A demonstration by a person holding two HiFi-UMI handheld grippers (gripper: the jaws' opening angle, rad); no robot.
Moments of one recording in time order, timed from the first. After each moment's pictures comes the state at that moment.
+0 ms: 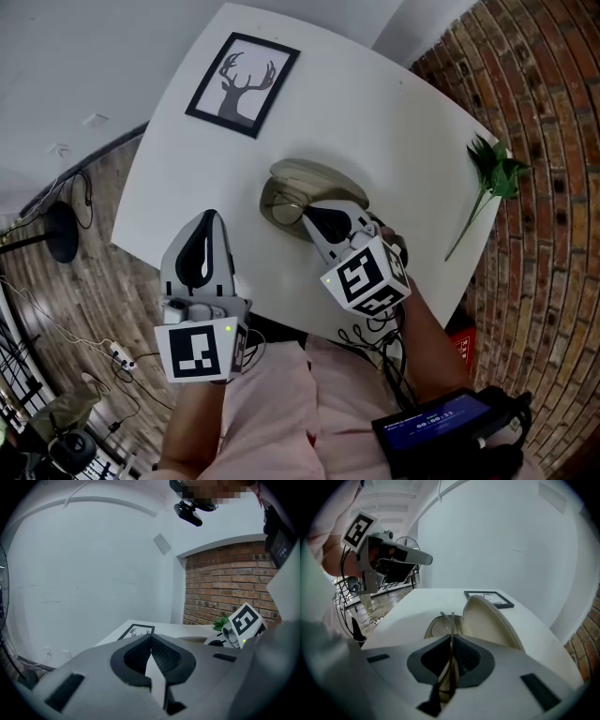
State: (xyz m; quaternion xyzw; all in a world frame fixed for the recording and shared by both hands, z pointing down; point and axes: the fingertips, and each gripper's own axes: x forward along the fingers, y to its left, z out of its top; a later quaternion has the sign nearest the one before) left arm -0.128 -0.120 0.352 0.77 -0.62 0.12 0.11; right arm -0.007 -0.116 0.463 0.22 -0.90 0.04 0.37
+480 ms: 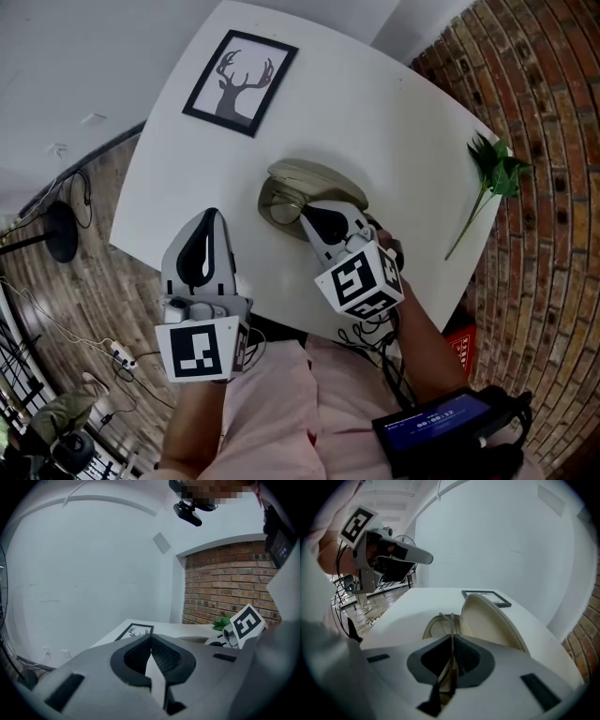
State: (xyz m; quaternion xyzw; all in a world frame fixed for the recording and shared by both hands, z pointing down) left arm -0.124 -0.123 0.356 0.77 -0.61 0.12 0.11; right arm -0.008 -0.116 0.469 0.24 -0.89 0.04 0.37
